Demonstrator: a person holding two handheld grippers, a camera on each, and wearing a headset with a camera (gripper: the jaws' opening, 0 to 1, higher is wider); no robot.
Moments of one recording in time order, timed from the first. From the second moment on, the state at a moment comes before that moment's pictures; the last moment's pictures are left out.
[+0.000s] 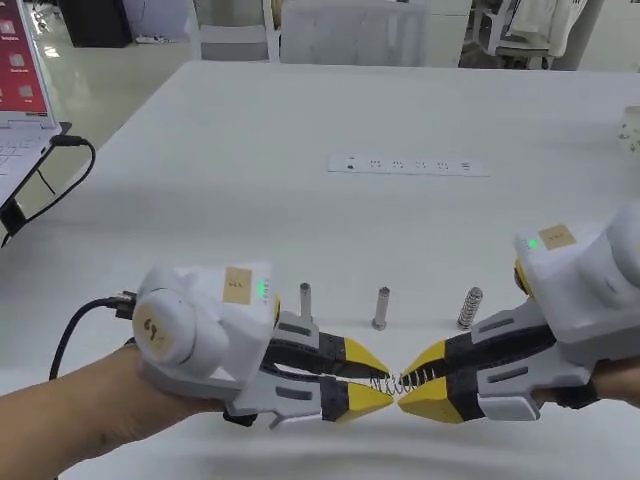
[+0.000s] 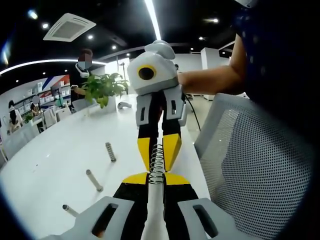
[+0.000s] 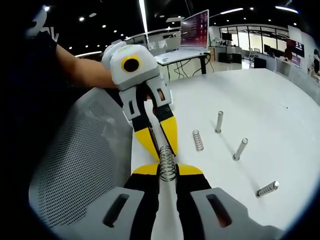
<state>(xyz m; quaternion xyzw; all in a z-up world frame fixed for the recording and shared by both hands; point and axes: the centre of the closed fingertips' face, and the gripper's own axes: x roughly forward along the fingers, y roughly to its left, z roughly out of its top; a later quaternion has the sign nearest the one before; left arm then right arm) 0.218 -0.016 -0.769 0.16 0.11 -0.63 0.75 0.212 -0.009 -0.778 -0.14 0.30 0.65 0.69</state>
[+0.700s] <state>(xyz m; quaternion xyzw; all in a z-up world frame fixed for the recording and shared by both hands) 0.221 -0.016 -0.775 0.16 0.12 -0.62 0.75 0.213 -0.002 -0.768 -0.15 0.29 0.65 0.69</state>
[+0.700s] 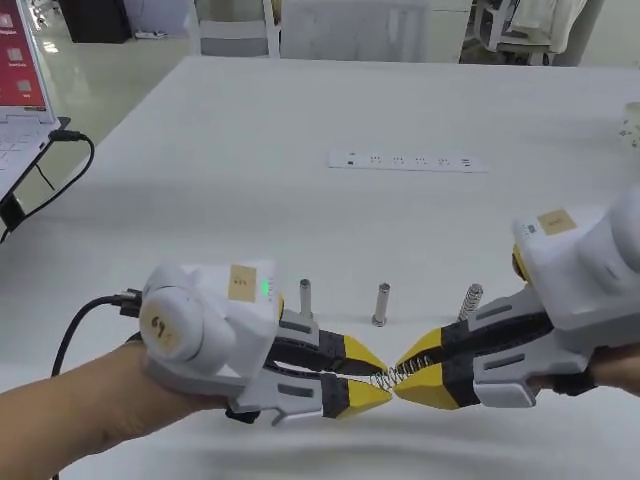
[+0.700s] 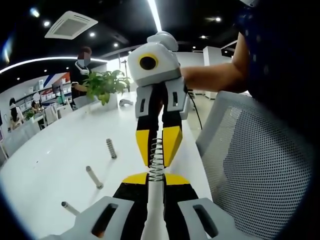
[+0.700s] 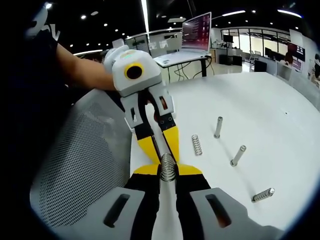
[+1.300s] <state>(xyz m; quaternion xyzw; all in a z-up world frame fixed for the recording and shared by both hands) 0.221 -0.017 -0.778 0.16 0.13 -0.63 0.75 0.215 0.002 -0.767 -0.17 0.29 0.65 0.68</state>
